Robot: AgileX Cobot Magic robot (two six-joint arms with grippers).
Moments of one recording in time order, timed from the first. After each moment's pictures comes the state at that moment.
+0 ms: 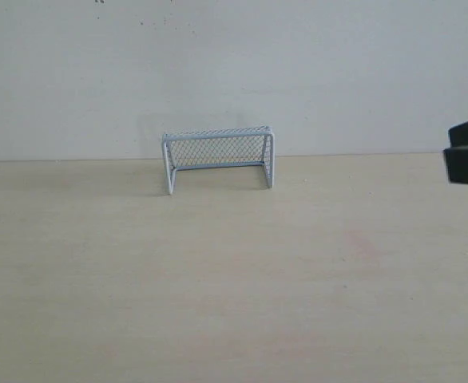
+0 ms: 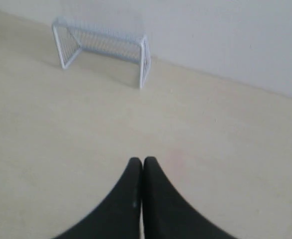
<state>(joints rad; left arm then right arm) -0.03 0.00 0.00 -0.14 0.30 0.04 0.42 0.86 -0.78 -0.13 0.48 0.10</state>
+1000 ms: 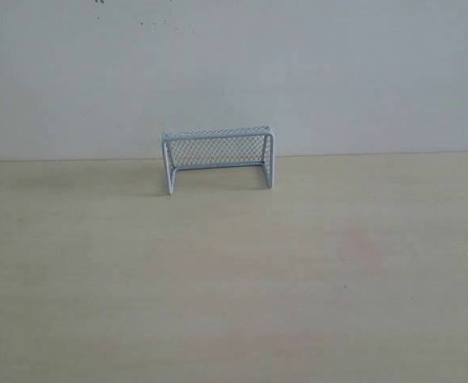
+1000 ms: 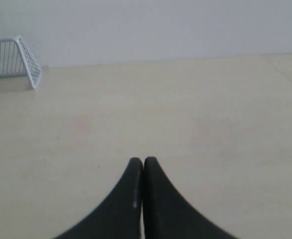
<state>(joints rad) -0.03 0.00 0.00 -0.14 0.30 0.04 -0.02 0.01 -0.02 -0.03 0.35 0.10</state>
